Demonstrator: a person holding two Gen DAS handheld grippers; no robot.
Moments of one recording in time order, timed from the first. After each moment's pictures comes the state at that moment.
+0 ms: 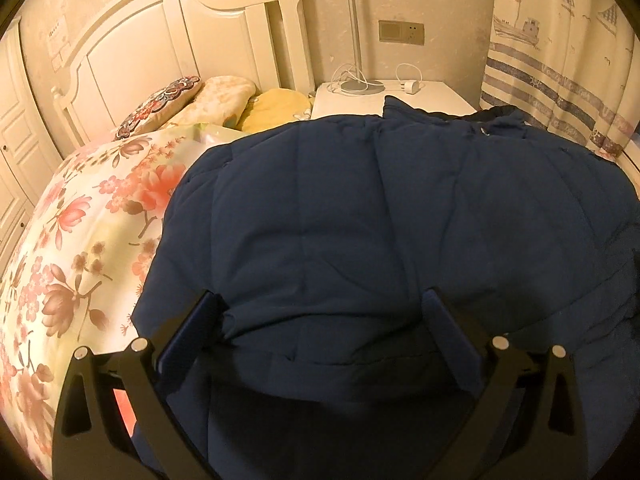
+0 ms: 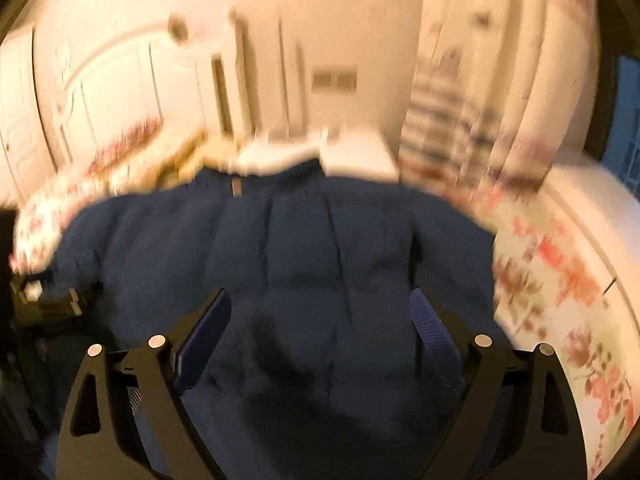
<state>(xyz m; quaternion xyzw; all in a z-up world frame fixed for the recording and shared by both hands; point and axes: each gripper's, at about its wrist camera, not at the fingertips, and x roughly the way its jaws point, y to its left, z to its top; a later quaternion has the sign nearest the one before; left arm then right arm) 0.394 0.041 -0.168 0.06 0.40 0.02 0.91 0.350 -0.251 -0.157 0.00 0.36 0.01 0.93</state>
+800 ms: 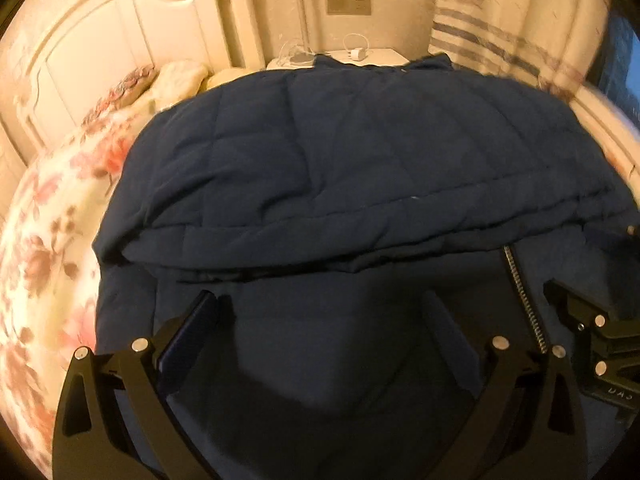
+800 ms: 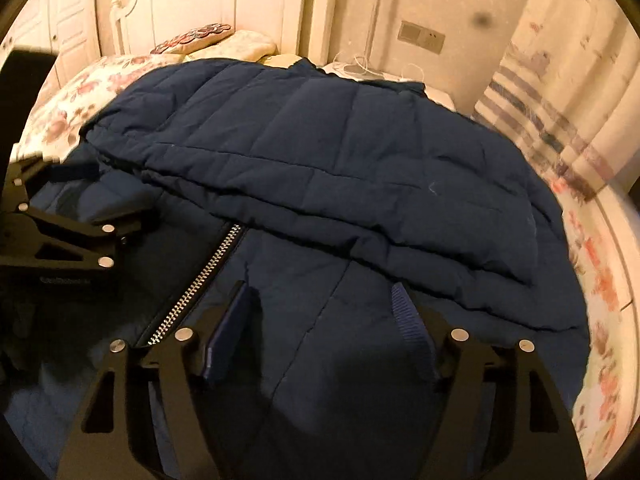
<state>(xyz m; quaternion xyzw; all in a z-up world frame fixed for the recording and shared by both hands) 0.345 0.022 -0.179 0.06 0.43 -0.04 0.90 0.308 -0.188 -0.183 -0.10 0.43 0.10 0.89</state>
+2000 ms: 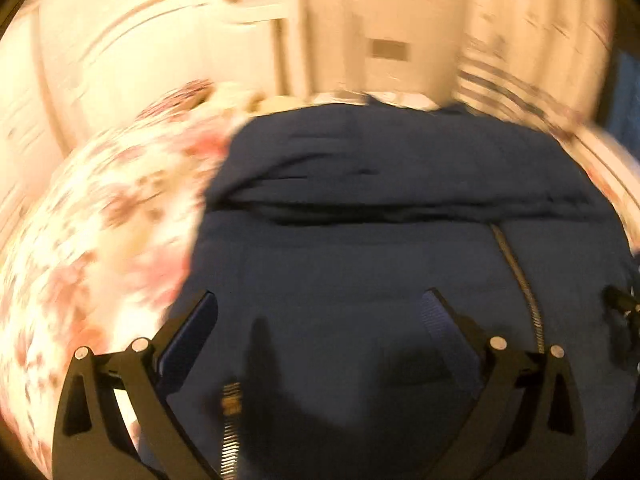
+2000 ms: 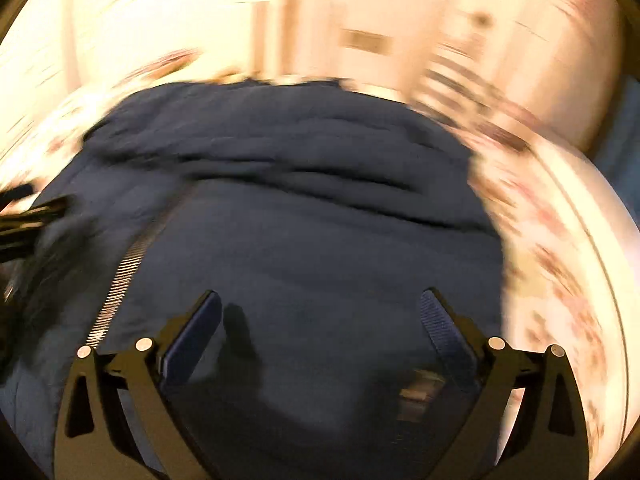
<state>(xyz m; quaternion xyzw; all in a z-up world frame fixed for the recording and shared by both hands) 0.232 0.056 -0.166 0.02 0.37 0.02 0.93 0.214 -0.261 -0.166 -0.06 0.40 0.00 0.91</state>
